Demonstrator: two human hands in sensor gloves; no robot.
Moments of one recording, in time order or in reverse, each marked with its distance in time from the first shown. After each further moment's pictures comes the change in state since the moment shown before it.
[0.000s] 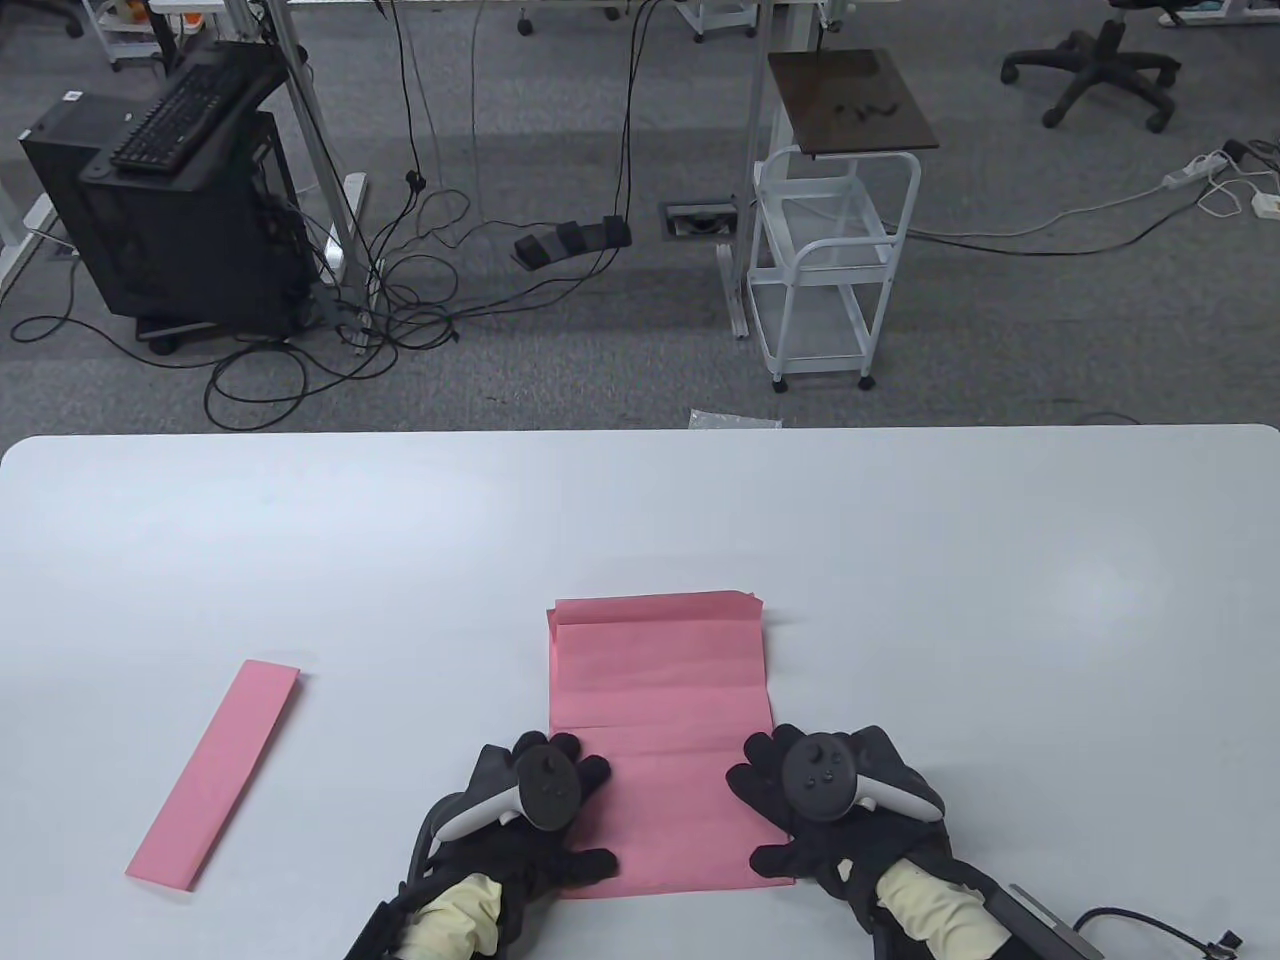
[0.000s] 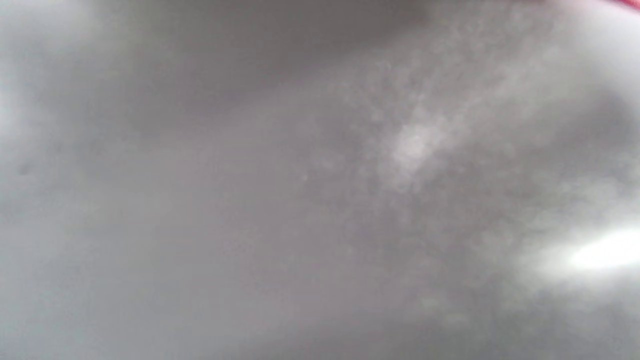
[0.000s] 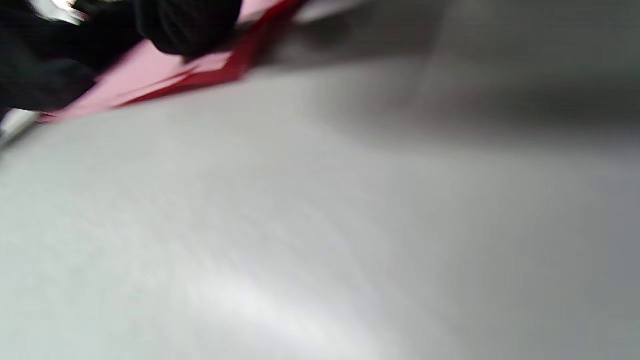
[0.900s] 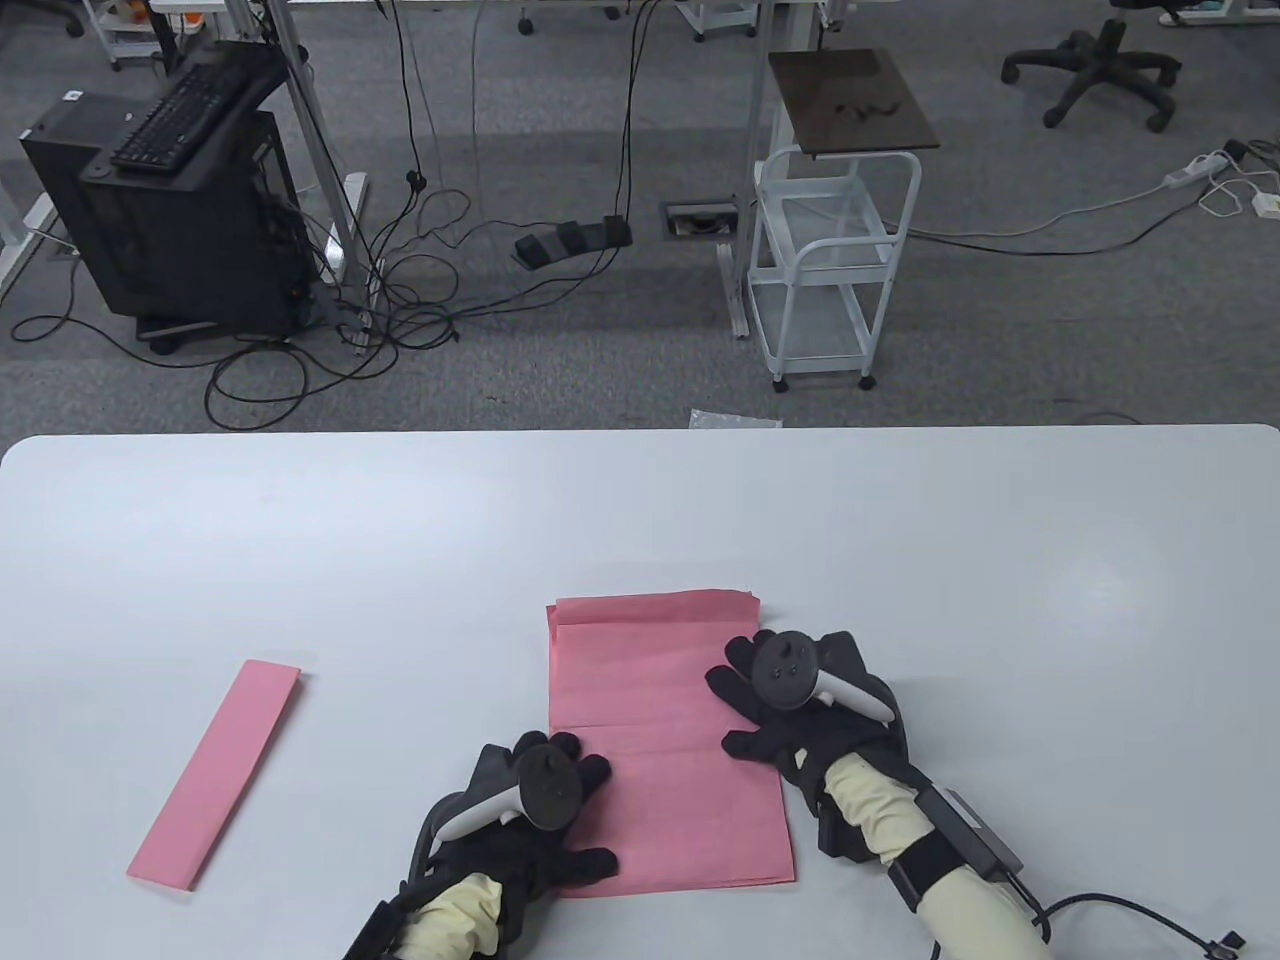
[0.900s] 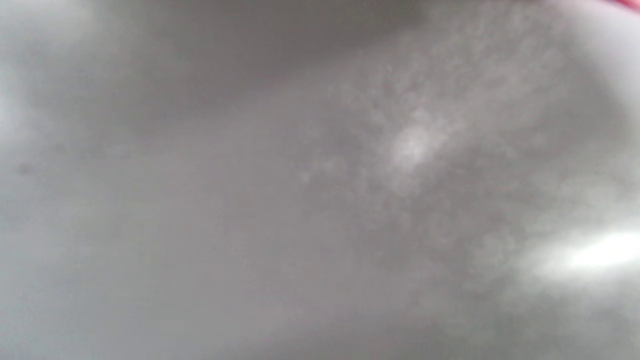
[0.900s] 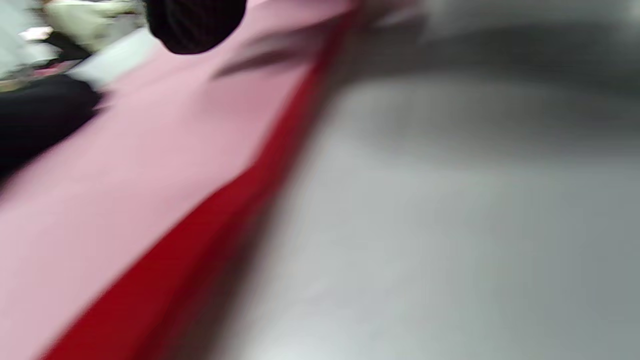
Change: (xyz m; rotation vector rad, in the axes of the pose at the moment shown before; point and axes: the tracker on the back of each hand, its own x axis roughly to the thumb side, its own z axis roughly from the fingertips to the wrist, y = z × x) left_hand 0.000 0.001 0.000 0.000 -0.004 0.001; right_hand -0.001 -0.039 -0.064 -0.016 0.039 0.002
